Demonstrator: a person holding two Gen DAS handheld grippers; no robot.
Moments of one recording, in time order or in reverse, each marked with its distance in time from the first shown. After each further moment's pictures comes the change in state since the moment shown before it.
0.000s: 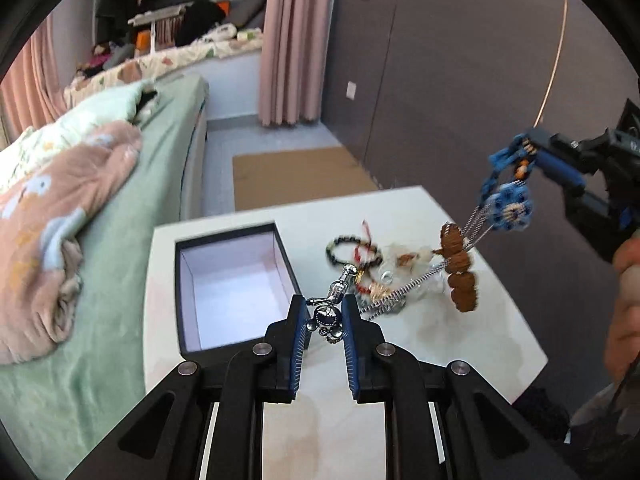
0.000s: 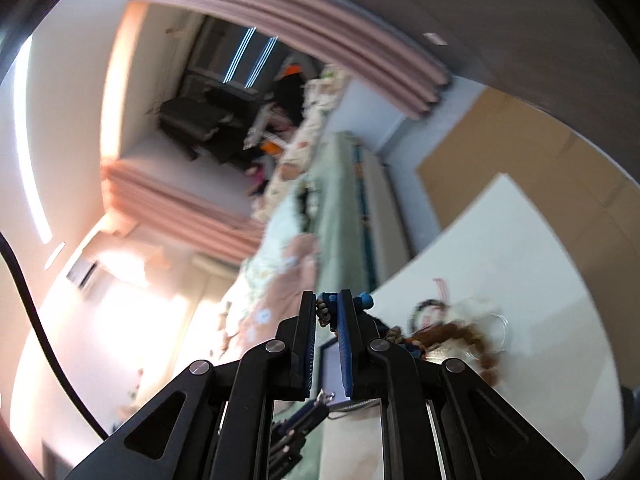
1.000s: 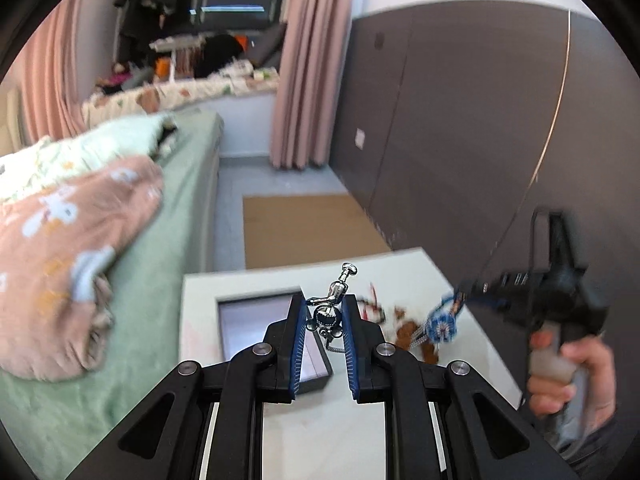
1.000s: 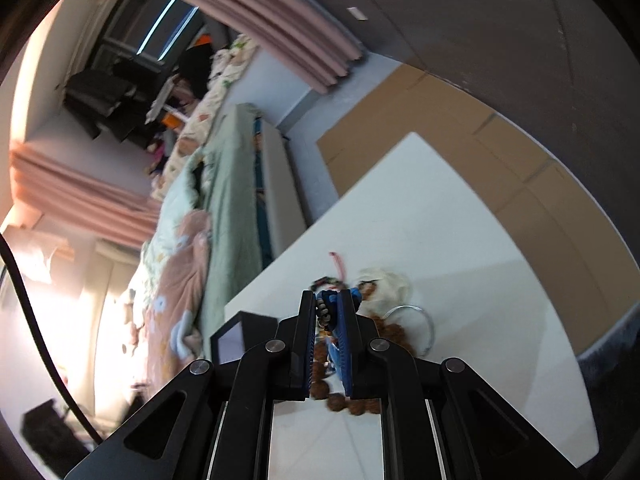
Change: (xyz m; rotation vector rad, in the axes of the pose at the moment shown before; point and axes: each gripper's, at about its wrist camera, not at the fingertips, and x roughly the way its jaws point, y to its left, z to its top) left arm -0.065 0.027 0.036 -0.054 -0.172 0.009; right arm 0.056 -0.041 -0.008 0.075 0.094 -0.428
